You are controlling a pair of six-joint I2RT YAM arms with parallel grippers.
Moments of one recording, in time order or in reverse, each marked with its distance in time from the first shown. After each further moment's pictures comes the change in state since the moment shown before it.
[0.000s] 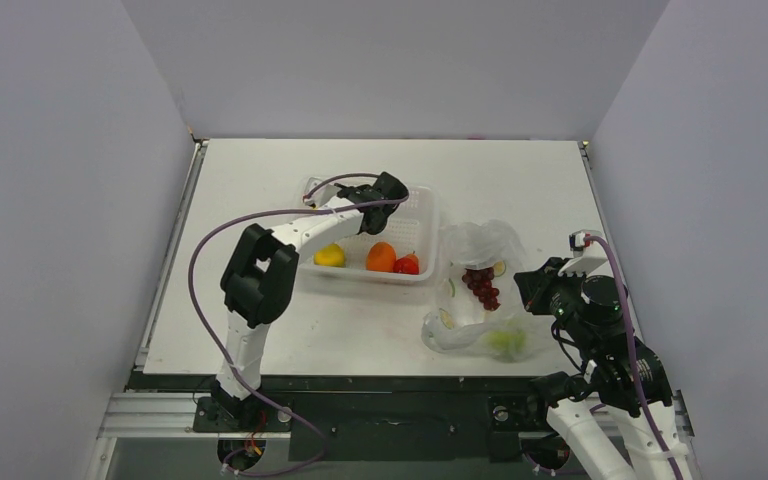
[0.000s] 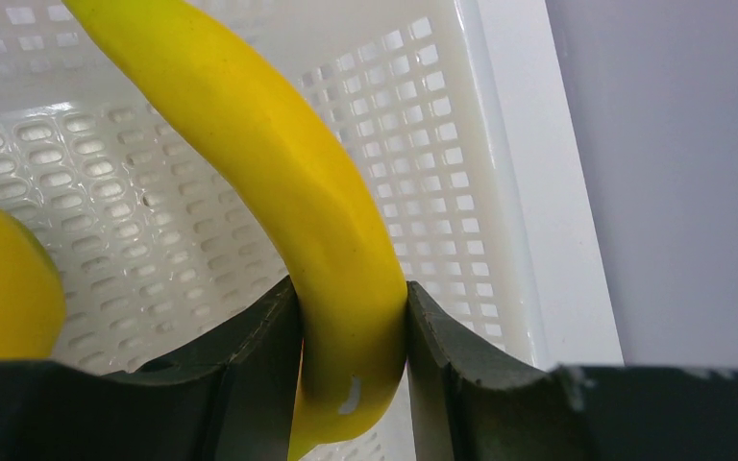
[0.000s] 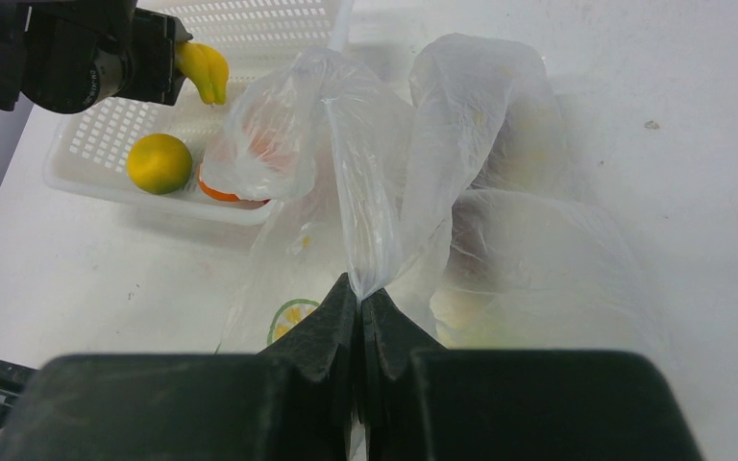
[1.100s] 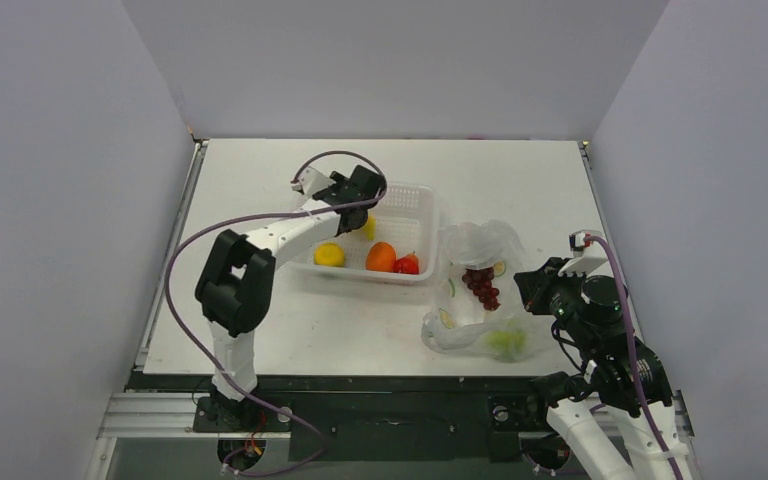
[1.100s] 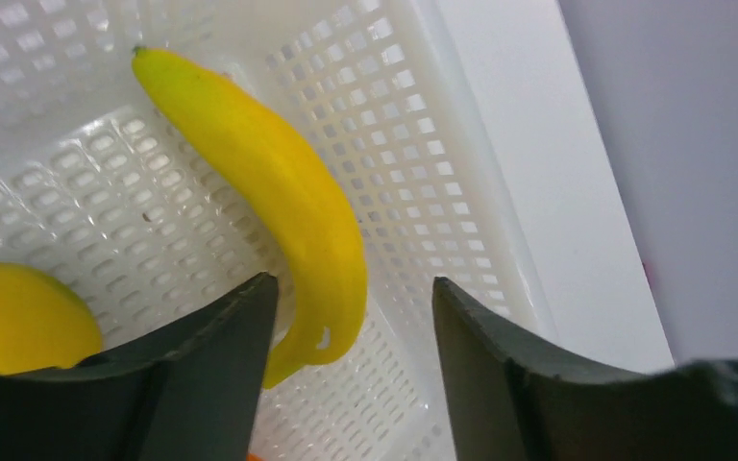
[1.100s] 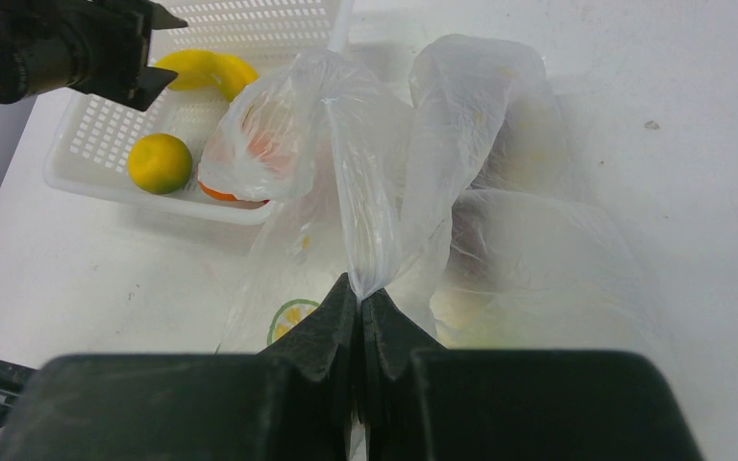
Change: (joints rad) left arm 0.082 -0.062 -0.100 0.201 0.215 0.311; right arm 0.000 -0.001 0.000 0.000 0.000 0.000
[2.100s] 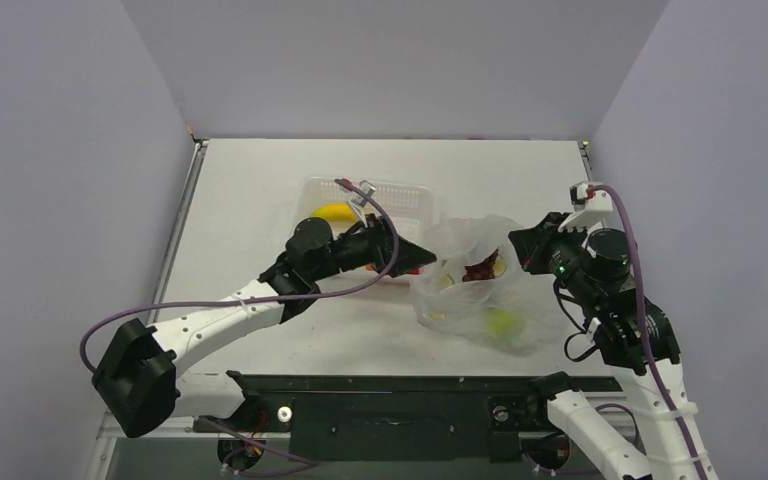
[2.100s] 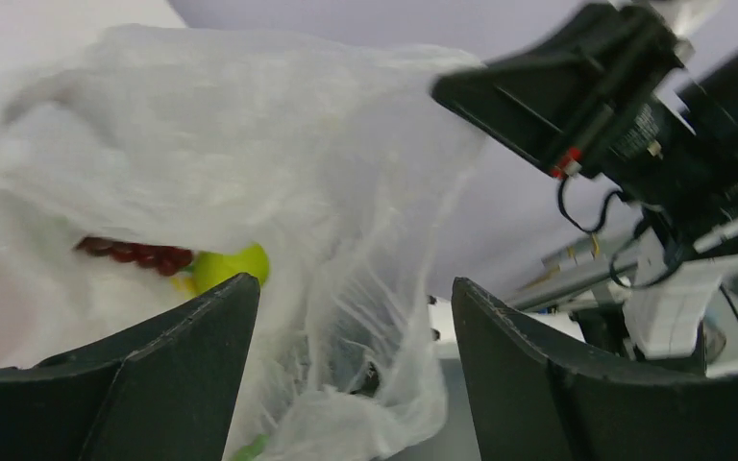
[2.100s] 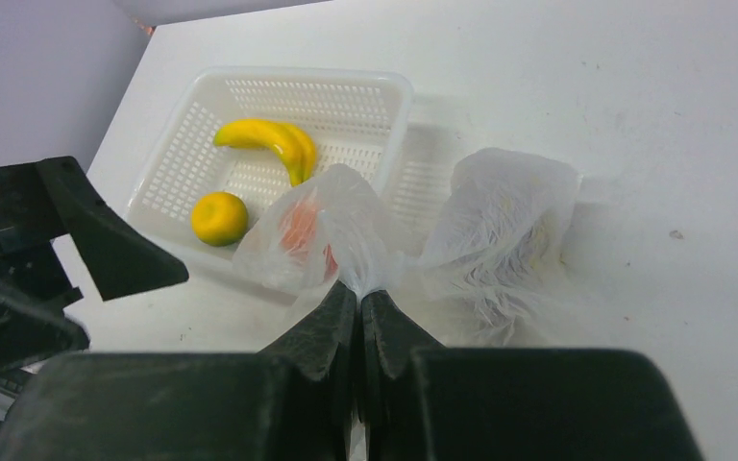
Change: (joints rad) left arm -0.133 -0.740 -0.779 1.049 1.135 0.578; right arm 0.000 0.257 0.255 0.077 -0.048 -0.023
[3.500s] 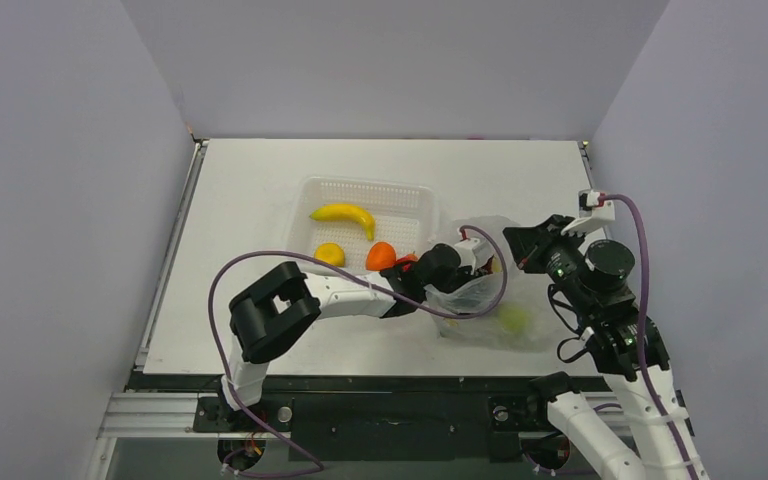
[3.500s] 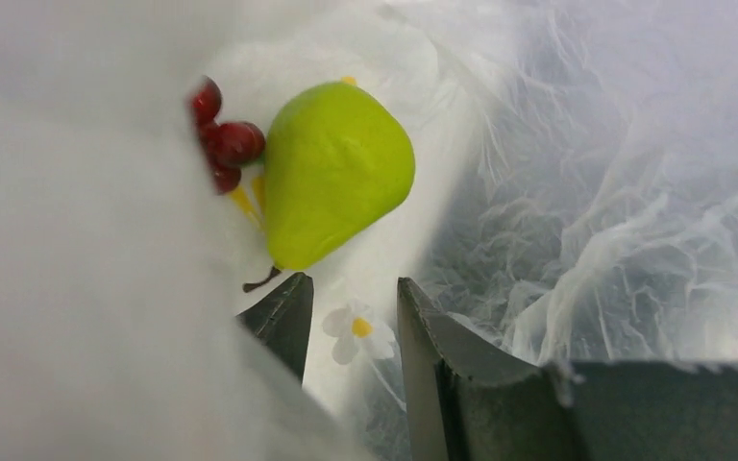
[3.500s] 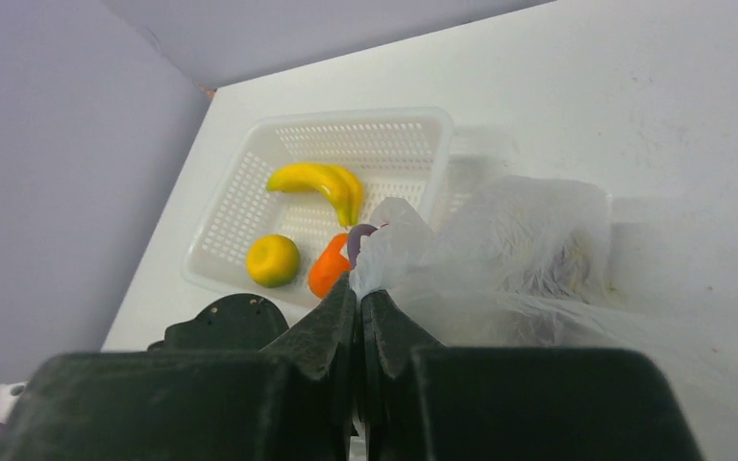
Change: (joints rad) left arm -0.369 0.709 0.489 -0.296 -0.137 0.250; right arm 0.000 -0.080 -0.127 0.145 -0.013 0.123
